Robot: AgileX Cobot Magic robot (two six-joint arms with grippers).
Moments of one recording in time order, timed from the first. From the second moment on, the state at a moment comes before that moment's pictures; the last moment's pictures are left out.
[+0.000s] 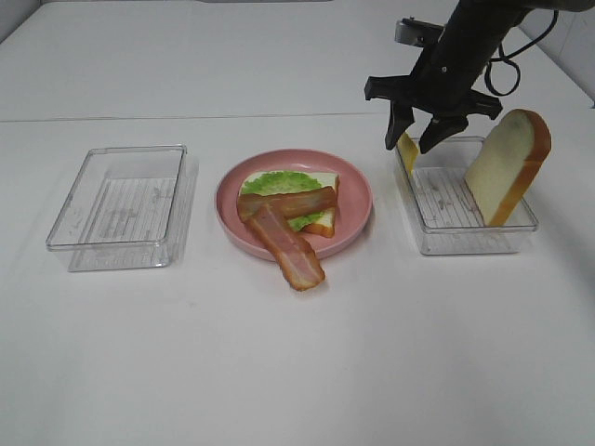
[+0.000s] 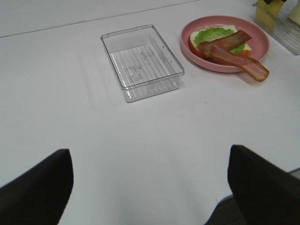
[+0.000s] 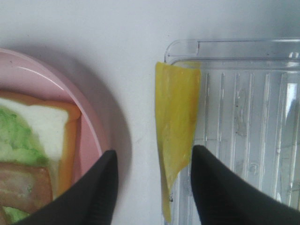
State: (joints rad) left arm -0.38 0.00 -0.51 0.07 1.06 -0.11; right arm 0.22 2.28 -1.92 0.15 0.98 0.09
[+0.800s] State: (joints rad) left arm -0.38 0.00 -0.51 0.07 1.06 -0.11; right arm 0.21 2.28 -1.92 0.14 0.99 0.07
